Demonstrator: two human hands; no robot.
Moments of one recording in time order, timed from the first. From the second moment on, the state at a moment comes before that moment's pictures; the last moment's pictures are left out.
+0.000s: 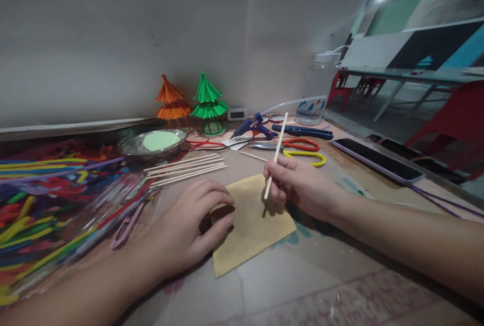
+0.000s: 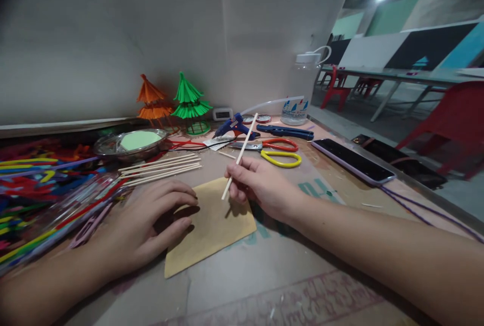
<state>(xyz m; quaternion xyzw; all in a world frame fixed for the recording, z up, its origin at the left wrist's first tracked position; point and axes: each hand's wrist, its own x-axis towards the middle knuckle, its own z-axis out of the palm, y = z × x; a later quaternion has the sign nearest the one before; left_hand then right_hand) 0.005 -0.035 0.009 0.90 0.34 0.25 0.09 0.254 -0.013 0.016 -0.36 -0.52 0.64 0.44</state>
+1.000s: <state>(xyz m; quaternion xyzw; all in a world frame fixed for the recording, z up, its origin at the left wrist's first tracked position) 0.005 -0.035 0.004 0.91 0.36 0.16 0.12 0.258 -0.021 0.008 -0.32 -0.88 0.15 0.30</state>
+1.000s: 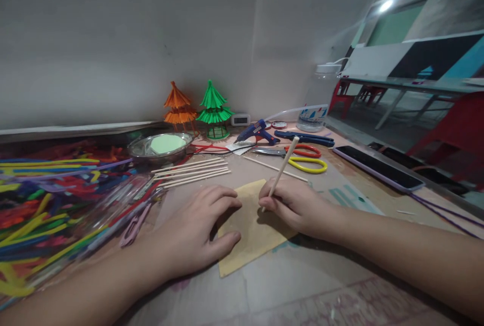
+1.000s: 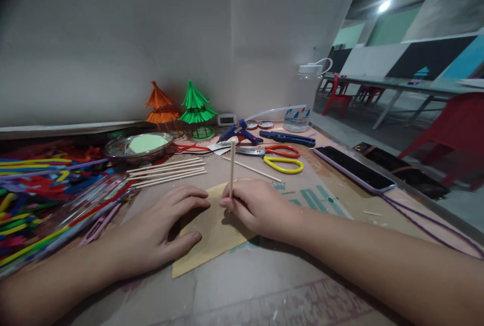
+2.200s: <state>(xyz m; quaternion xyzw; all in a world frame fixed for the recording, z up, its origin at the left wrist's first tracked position) 0.005 -0.031 0.006 0.91 0.36 0.15 0.11 0.258 -0.005 0.009 -0.44 -0.76 0.36 0.33</state>
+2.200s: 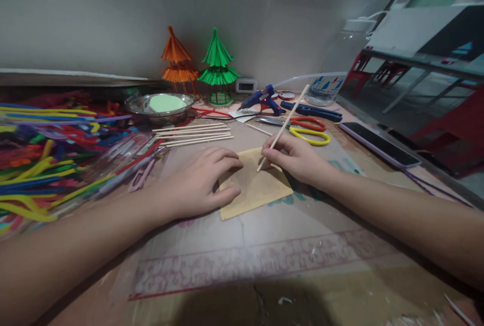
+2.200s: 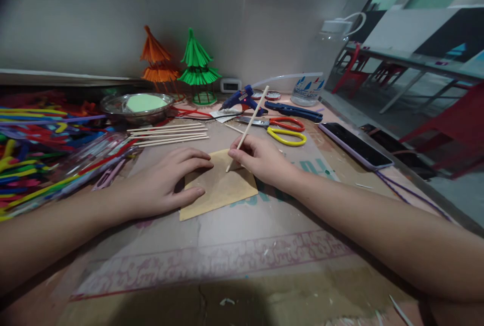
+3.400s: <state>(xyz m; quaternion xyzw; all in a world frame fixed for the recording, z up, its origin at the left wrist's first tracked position) 0.007 -0.031 0.007 0.92 0.34 0.13 0.10 0.252 -0.011 0.009 -0.43 -0.75 0.38 0.34</state>
